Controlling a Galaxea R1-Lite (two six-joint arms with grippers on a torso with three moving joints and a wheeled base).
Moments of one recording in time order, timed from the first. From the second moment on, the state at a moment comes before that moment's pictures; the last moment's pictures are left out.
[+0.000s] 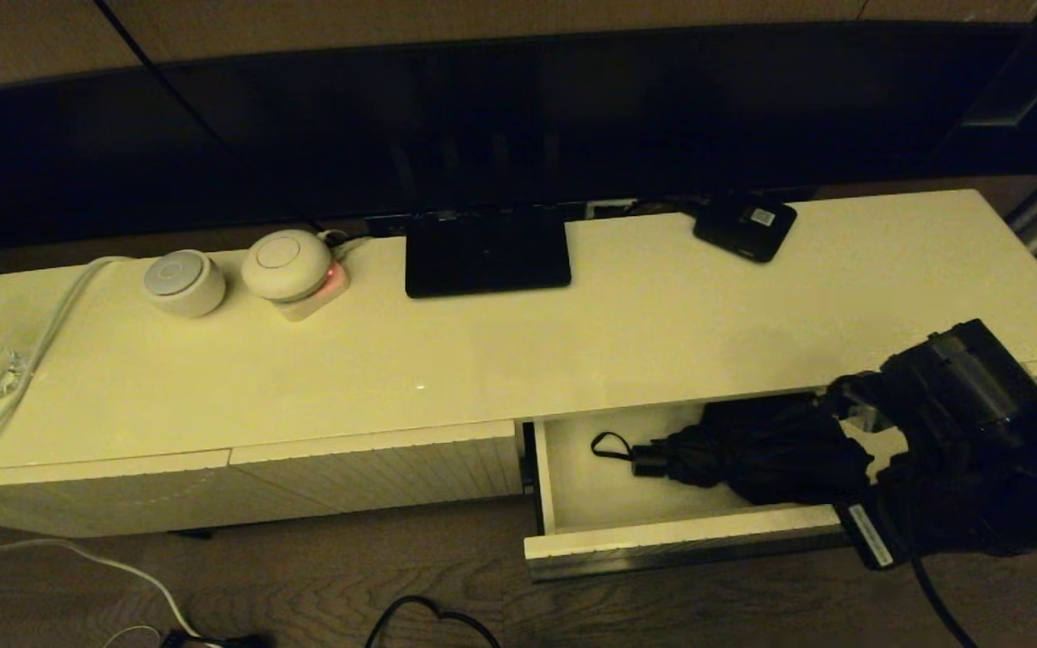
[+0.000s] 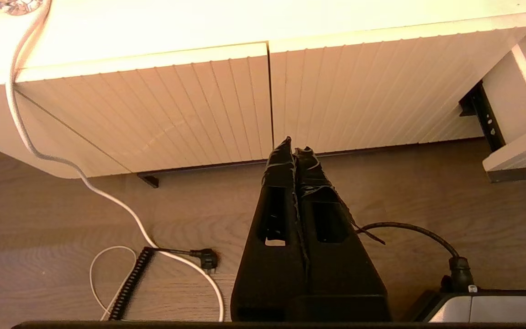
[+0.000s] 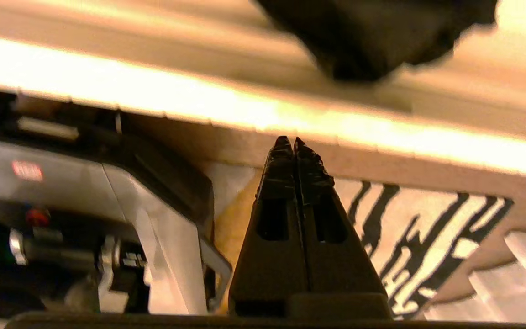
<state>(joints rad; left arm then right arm) 0.00 0.00 0.00 0.00 0.00 0.02 0.40 1.56 -0.92 0.35 -0.24 0.10</state>
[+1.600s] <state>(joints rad) 0.00 0.00 0.00 0.00 0.00 0.02 0.45 1.73 -0.81 0.27 -0.26 0.15</state>
